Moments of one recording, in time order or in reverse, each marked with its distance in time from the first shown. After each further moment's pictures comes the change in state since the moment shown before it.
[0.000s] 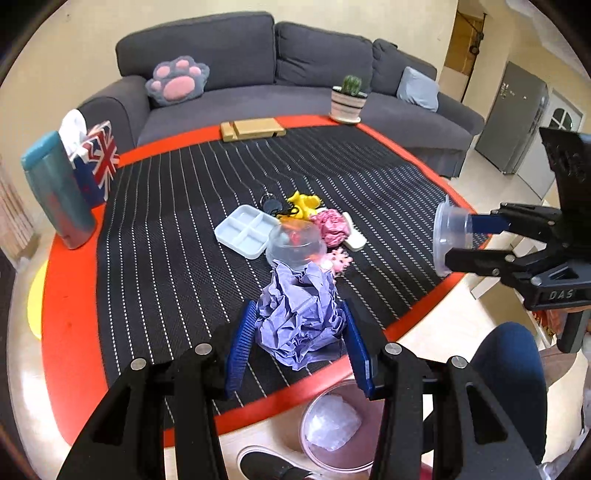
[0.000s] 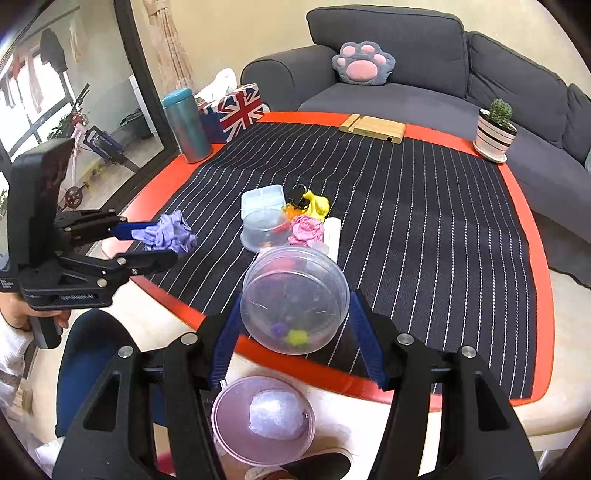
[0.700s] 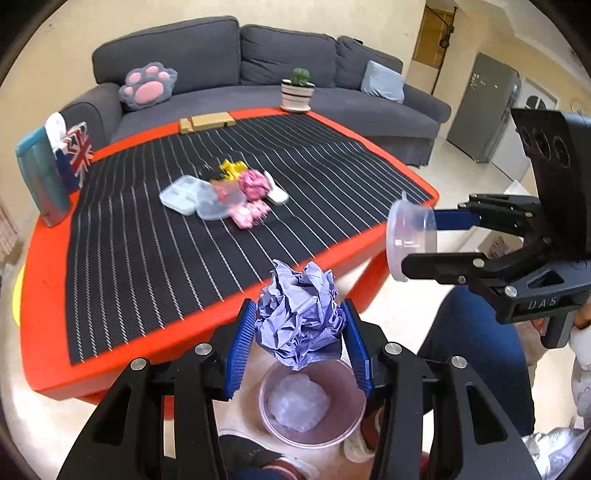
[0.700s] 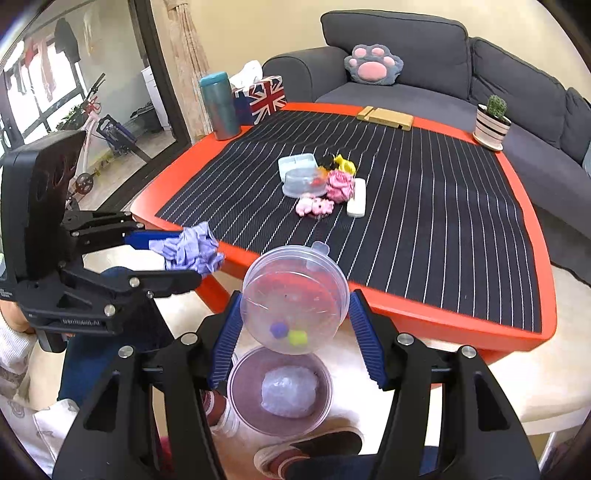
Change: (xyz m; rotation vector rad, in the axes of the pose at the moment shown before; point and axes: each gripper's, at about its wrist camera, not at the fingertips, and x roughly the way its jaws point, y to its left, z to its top) left arm -0.022 -0.061 -0.058 0.060 0.007 -0.087; right arm -0.037 0.039 -0.066 -0.024 -0.005 0.004
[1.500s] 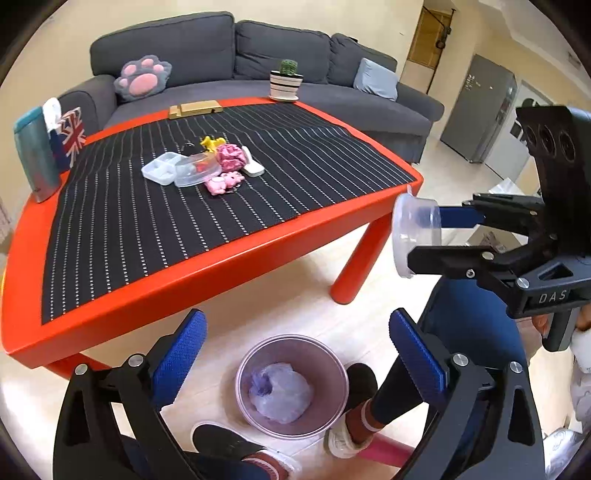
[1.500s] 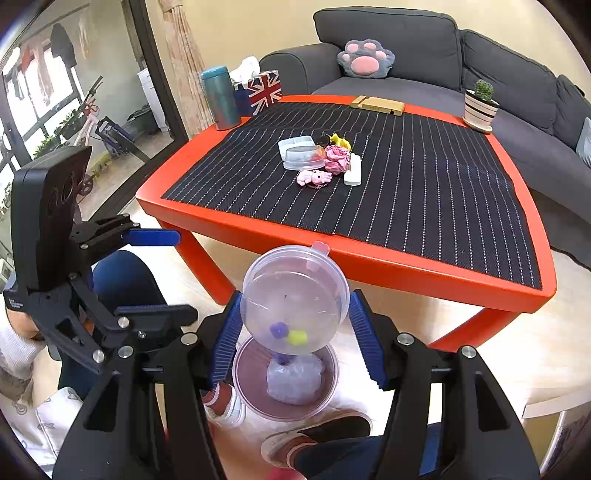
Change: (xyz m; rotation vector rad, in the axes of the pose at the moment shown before) left arm 0.005 -0.022 -0.034 -0.025 -0.011 -0.020; right arm -0.013 0.004 -0.038 0.031 -0.002 -0.001
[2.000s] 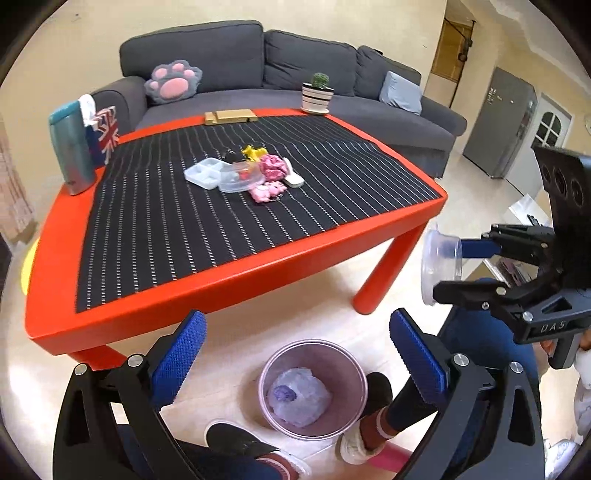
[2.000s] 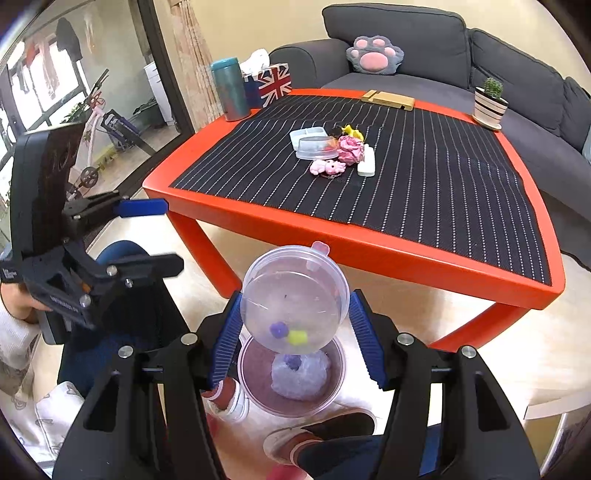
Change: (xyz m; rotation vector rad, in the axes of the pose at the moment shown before) left arm -0.020 0.021 -0.001 -0.051 -0.042 0.087; right arm 0.007 0.011 -0.008 -0.022 0.020 0.019
